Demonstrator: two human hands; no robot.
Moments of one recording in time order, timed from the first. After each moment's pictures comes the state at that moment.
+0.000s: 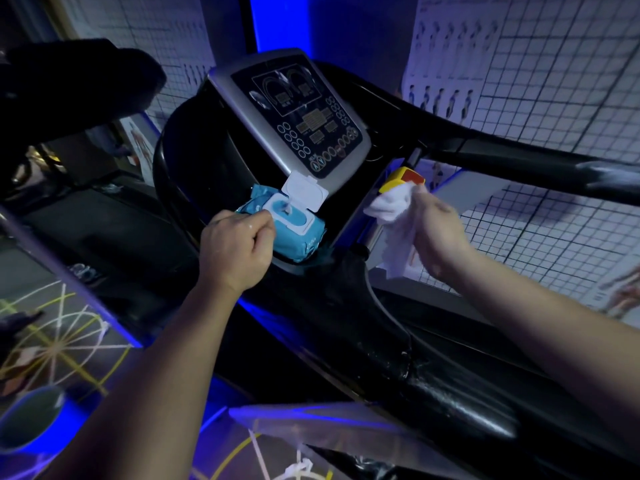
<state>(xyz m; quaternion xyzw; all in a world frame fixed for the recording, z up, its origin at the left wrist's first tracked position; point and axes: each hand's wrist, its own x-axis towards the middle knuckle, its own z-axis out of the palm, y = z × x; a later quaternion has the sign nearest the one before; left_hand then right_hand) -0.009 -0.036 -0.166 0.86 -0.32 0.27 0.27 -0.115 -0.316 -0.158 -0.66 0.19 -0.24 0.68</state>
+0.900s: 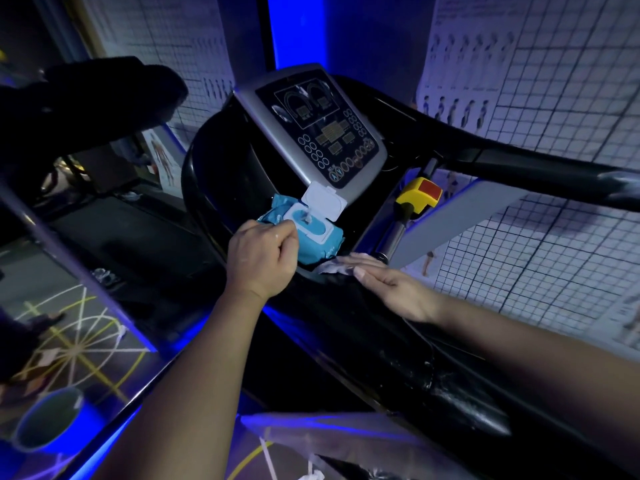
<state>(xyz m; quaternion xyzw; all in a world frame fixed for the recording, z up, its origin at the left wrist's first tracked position) -0.008 -0.036 -0.166 0.87 -0.32 0.27 0.27 -0.118 -0.266 -0.208 -0.92 -0.08 -0.01 0.39</state>
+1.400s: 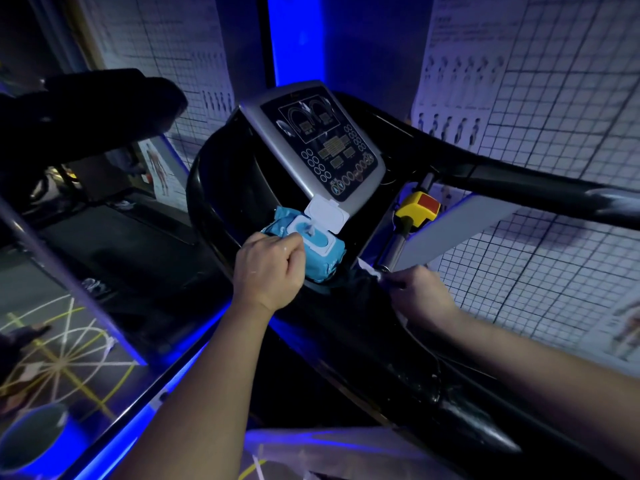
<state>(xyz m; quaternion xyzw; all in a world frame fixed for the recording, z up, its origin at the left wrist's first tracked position) -0.004 -0.035 -0.170 0.86 -0.33 0.27 0.27 -0.129 -0.261 -0.191 -0.94 0.18 -0.13 0.24</state>
